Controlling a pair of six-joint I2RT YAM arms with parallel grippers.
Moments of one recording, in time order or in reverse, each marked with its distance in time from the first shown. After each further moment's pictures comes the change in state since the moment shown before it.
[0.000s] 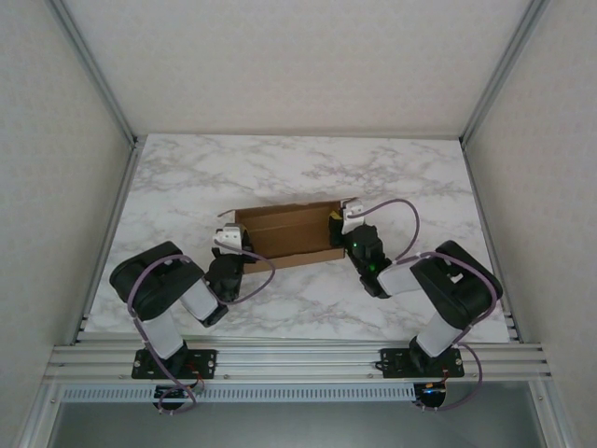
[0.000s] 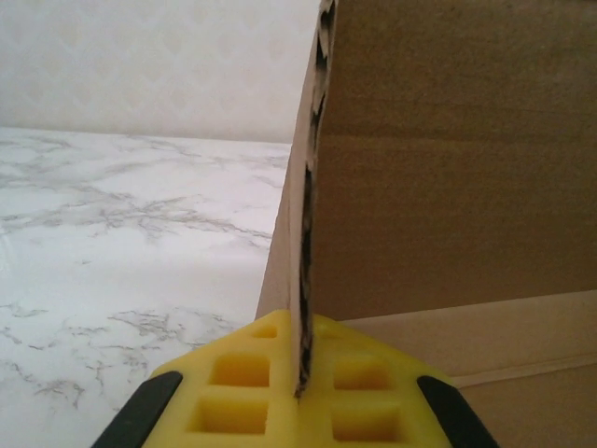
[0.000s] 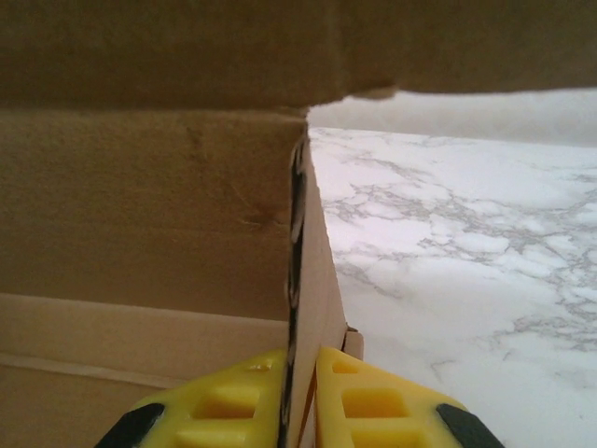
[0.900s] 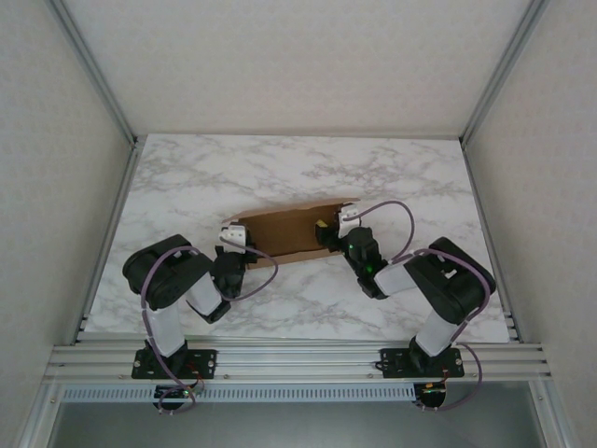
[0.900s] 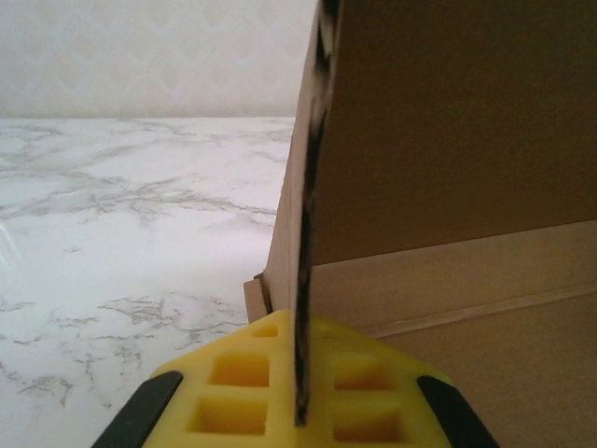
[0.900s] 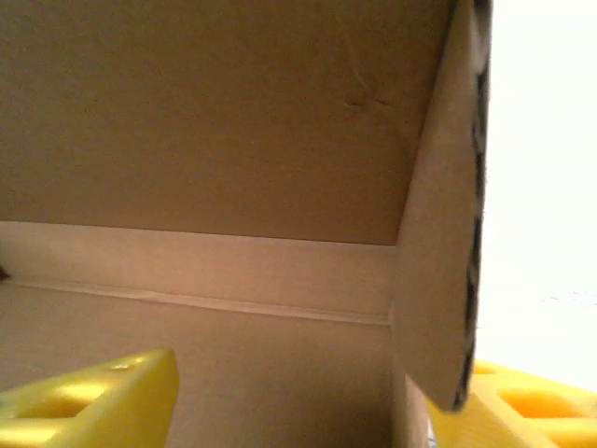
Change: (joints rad) left arm 0.025 0.092 0.034 0.004 0.042 0.033; right arm 0.014 0.015 -0.019 -0.015 -0.032 0.013
